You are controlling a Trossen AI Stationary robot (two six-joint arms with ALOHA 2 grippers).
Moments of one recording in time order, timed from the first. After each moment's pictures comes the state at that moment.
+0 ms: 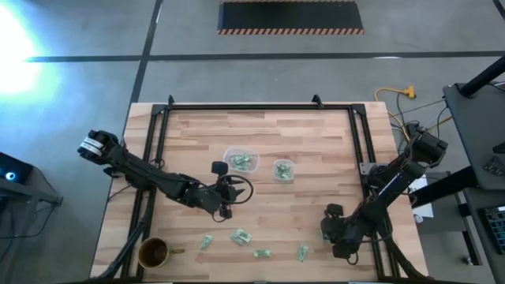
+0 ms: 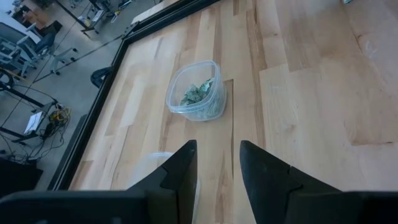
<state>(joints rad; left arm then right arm) -0.40 1.44 0.86 -0.04 -0.69 0.08 0.91 1.50 0.60 -0.26 0.22 0.97</state>
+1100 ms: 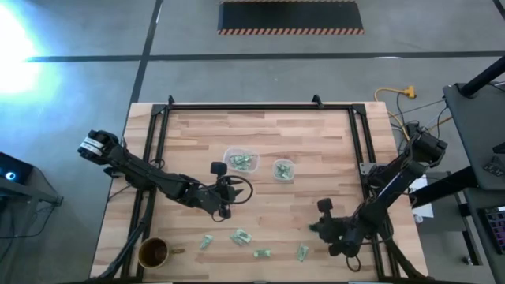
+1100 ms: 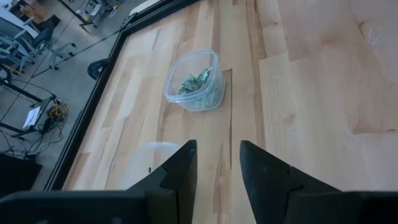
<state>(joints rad) -0.40 1.44 0.83 -0.03 -0.69 0.06 0.90 1.49 0.68 -0.27 0.60 0.45</state>
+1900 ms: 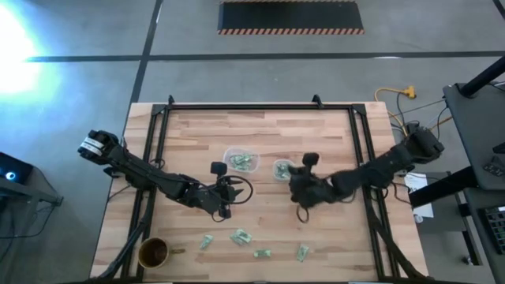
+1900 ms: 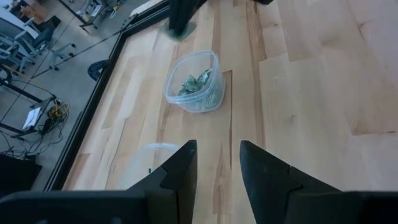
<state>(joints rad) -0.40 1.44 0.83 -0.02 -0.69 0.06 0.36 1.49 0.76 -0.25 0.93 0.05</state>
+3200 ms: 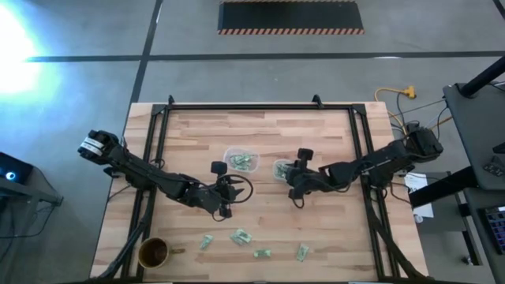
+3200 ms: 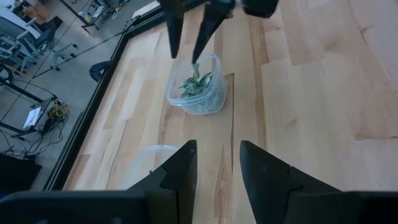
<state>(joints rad) -0.39 1.44 0.82 -0.01 -0.69 0.06 0.22 1.48 0.71 -0.12 0.67 0.03</state>
